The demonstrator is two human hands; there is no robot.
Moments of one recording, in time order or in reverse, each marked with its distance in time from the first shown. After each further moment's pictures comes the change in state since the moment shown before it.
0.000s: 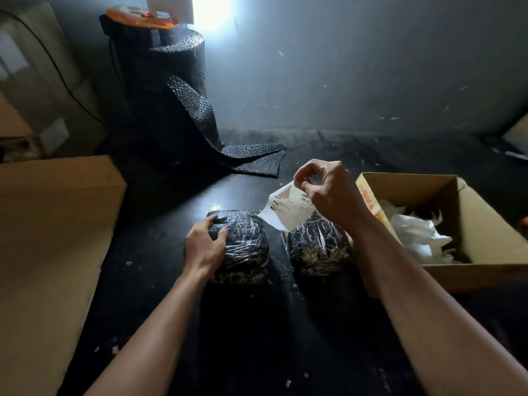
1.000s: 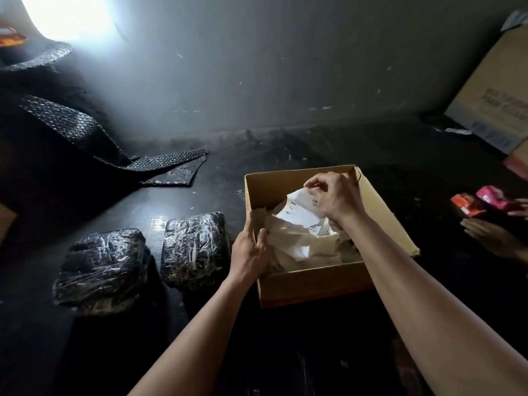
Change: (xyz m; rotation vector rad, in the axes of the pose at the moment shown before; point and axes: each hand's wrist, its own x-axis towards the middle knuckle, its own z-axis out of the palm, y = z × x) left_hand -0.108 0.243 0.304 -0.162 -0.303 0.116; right_hand -0.029 0.296 -0.209 -0.178 0.110 0.238
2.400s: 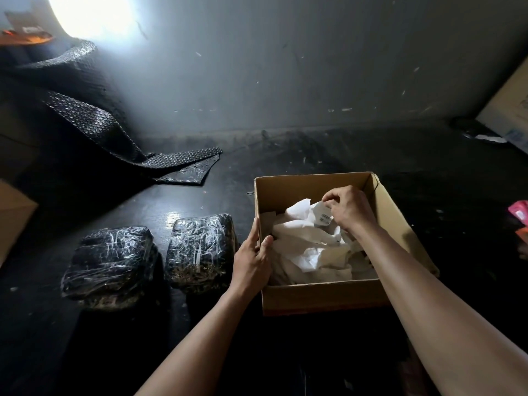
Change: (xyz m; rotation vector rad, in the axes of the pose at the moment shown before) left_hand -0.005 0.005 0.002 -0.095 0.072 -0.059; right_hand 0.029 0.047 0.026 -0.028 -0.114 0.117
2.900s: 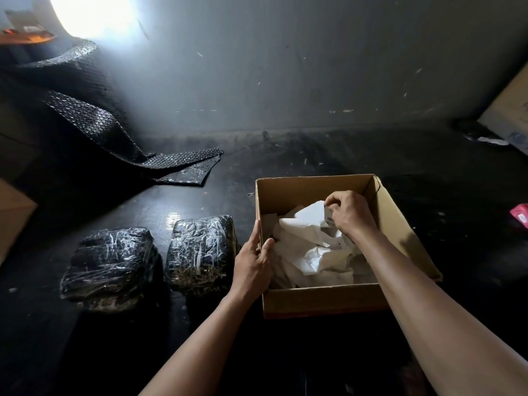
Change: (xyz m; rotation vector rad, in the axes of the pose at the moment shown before) left_hand 0.003 -0.005 0.001 0.008 -0.006 0.018; right_hand -0.003 0.001 0.006 -0.024 0.016 -0.011
